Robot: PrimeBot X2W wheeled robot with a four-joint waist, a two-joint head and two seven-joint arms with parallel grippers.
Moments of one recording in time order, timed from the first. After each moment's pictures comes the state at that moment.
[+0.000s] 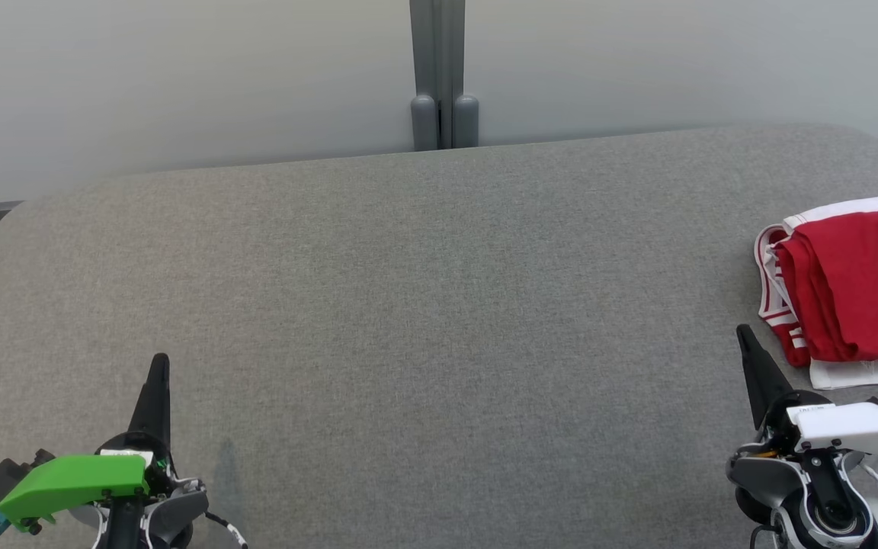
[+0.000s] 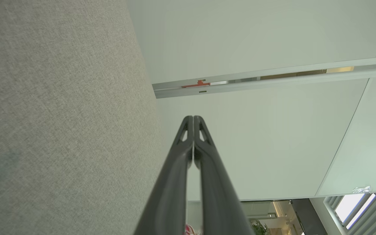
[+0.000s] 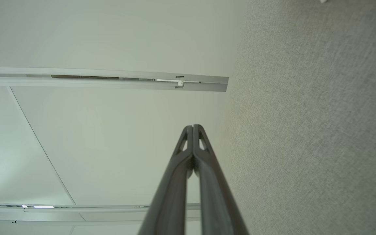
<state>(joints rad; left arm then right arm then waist) -0.09 0.07 0.06 0.23 -1.56 -0.12 0.06 -0.10 -0.05 -0.11 0.24 1.52 0.13 0.09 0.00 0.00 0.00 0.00</state>
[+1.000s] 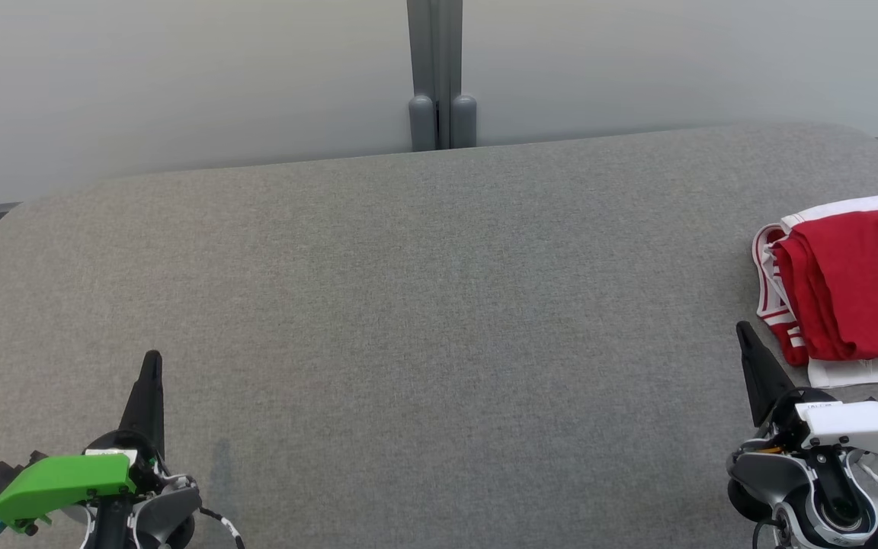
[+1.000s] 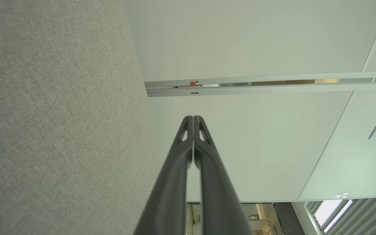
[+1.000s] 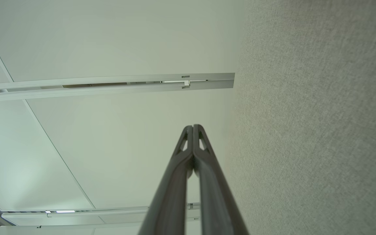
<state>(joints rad) -0.10 0.07 0.09 0.24 -1.64 -0.13 0.09 -0.11 -0.05 -0.11 0.24 1.61 0.13 0.11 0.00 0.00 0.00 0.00</state>
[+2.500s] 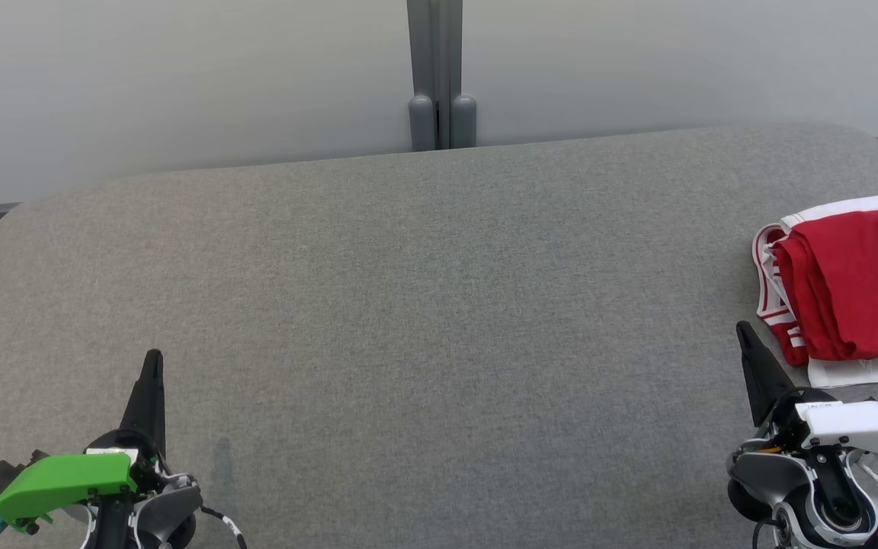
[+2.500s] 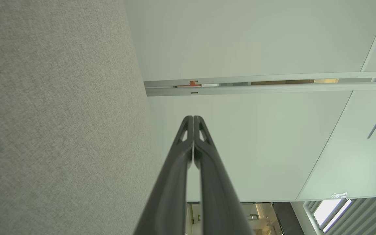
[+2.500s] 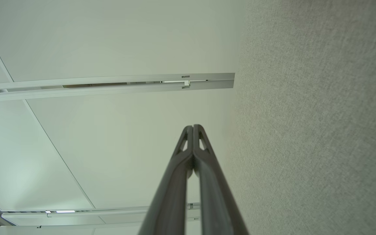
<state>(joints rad) -0.10 0.06 0.10 0.24 -1.63 -0.13 0.10 -0.11 -0.05 -0.11 0.24 1.61 0.13 0.11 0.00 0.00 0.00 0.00</state>
